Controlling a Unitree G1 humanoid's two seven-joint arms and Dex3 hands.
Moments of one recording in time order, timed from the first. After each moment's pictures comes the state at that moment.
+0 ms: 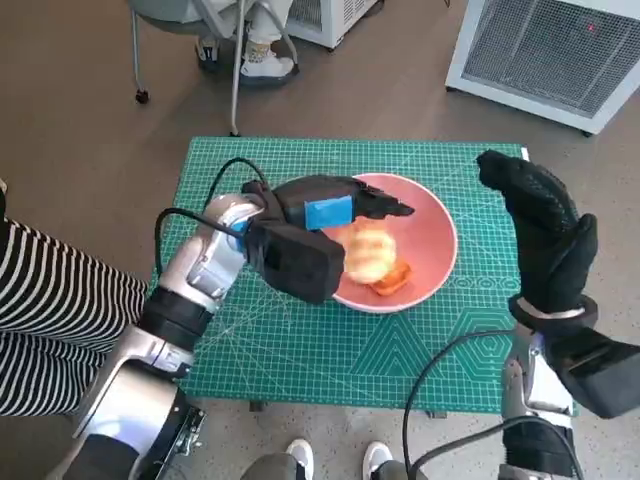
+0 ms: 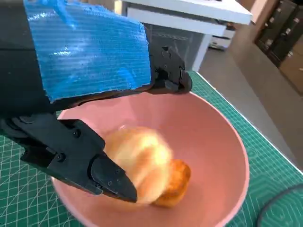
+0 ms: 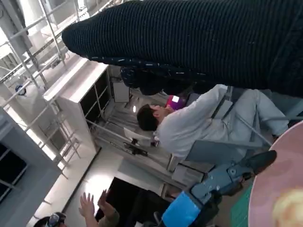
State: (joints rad) left arm -0.94 0.32 -0.38 0.67 0.41 -0.37 -0.56; right arm -0.41 -0.16 -0.17 0.29 0.27 -0.67 0.37
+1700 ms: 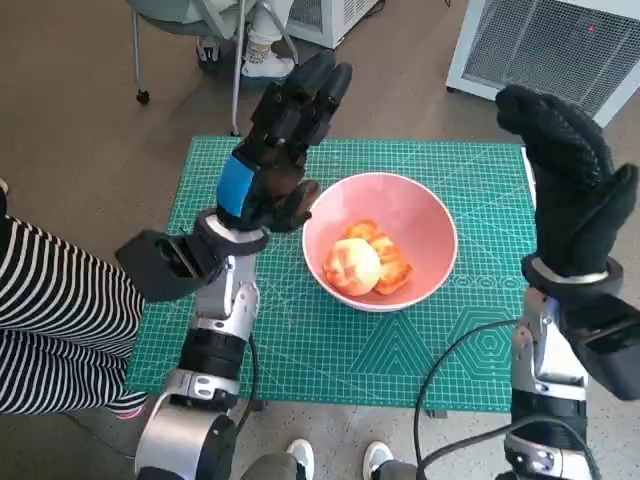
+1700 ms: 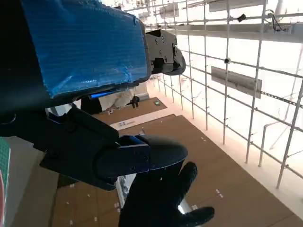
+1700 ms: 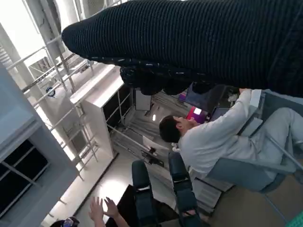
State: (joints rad) left arm -0.76 -0.01 0.13 0.65 -0.36 -0.66 -0.60; right arm -0.57 -0.19 -0.17 0.24 0.22 -0.61 0.29
